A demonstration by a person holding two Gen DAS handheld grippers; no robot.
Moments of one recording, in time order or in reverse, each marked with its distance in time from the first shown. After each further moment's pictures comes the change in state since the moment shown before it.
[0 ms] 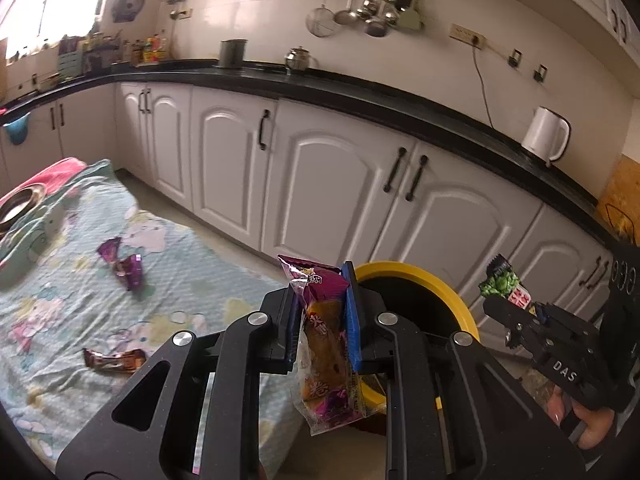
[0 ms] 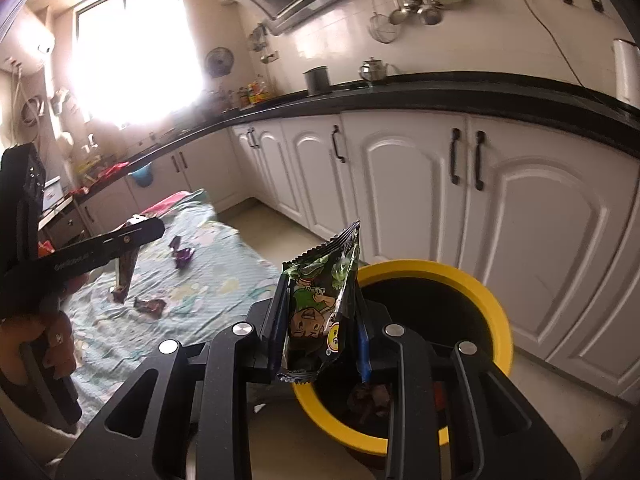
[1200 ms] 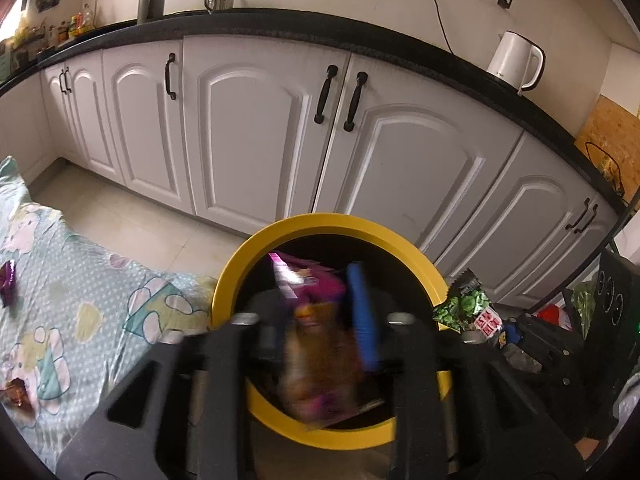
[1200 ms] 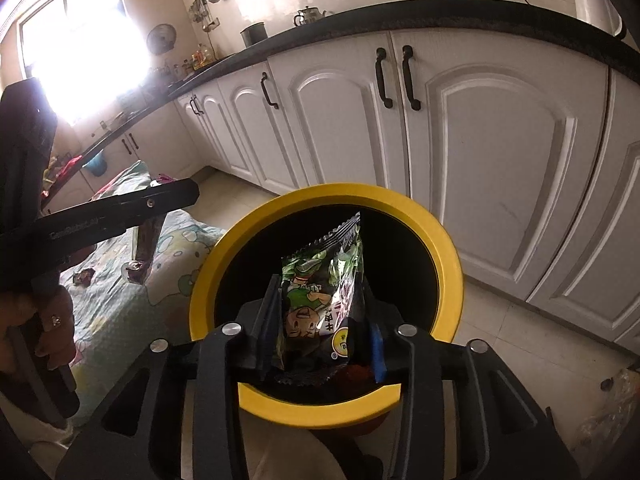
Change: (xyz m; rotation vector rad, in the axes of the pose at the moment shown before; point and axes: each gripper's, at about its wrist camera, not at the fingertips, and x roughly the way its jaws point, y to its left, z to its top) left arm 0.122 -0.079 -0.016 0.109 0.203 -0.140; right arm 0.037 -0.083 -0.050 0.121 0.156 -0.105
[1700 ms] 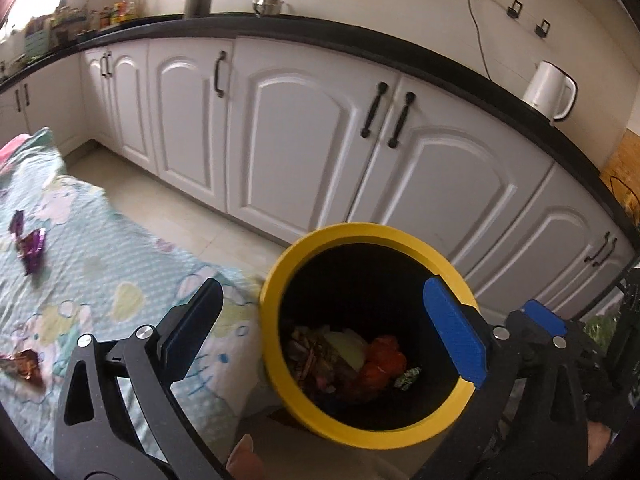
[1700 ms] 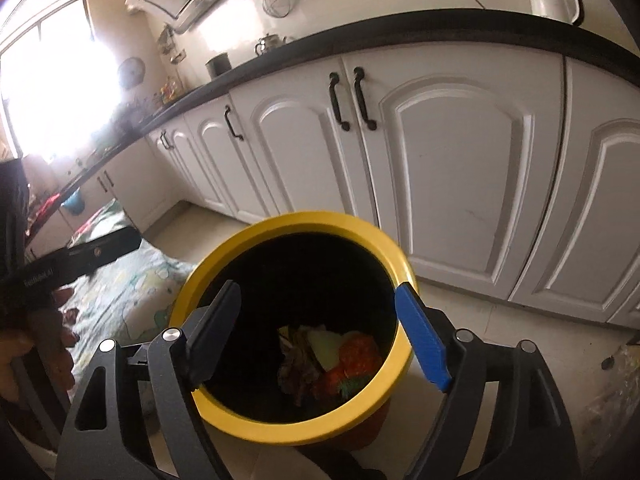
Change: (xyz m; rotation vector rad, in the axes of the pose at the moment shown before) left arm -0.020 0.033 -0.007 -0.106 -0.056 0.101; right arm -0.016 -0.026 0.001 0.099 -0.105 -0.080
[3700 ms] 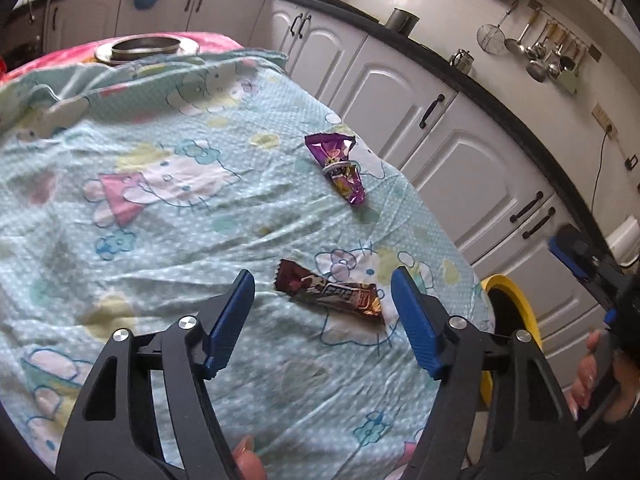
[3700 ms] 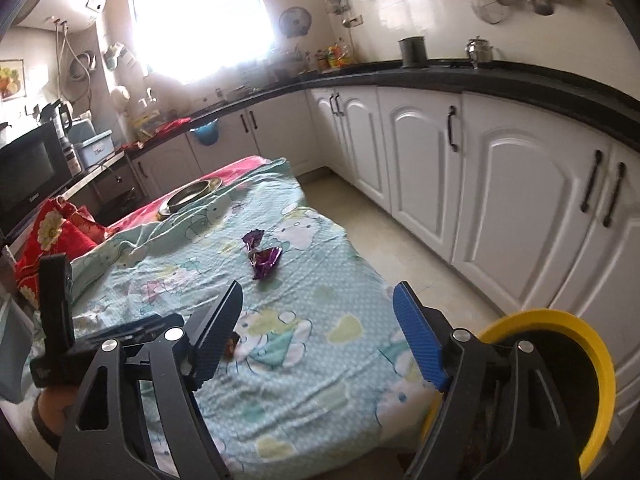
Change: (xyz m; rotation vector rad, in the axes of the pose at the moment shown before) left arm -0.121 0.242 -0.078 -0.494 -0.060 0.210; right arm 0.055 0.269 0.050 -0.383 0.101 0.424
